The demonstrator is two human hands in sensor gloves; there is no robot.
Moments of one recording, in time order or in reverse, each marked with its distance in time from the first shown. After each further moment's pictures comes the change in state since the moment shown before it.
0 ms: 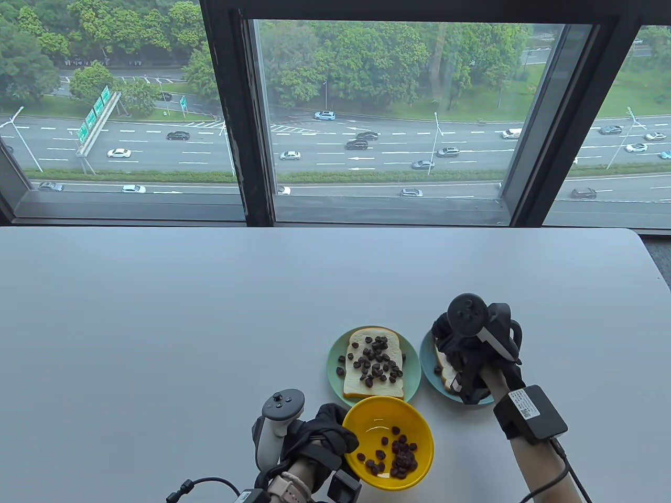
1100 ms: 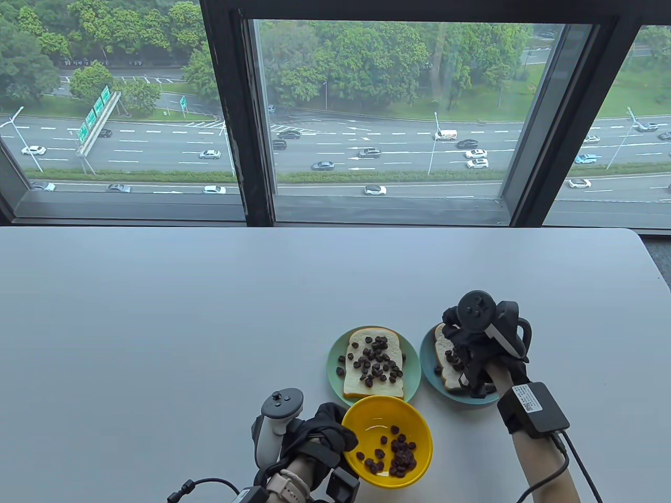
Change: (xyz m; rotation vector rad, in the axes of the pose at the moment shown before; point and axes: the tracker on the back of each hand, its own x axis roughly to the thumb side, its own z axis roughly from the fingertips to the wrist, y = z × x) left_hand -0.002 0.003 -0.005 -0.008 0.005 0.017; right_hand -0.002 -0.013 0.014 0.006 -0.135 -0.064
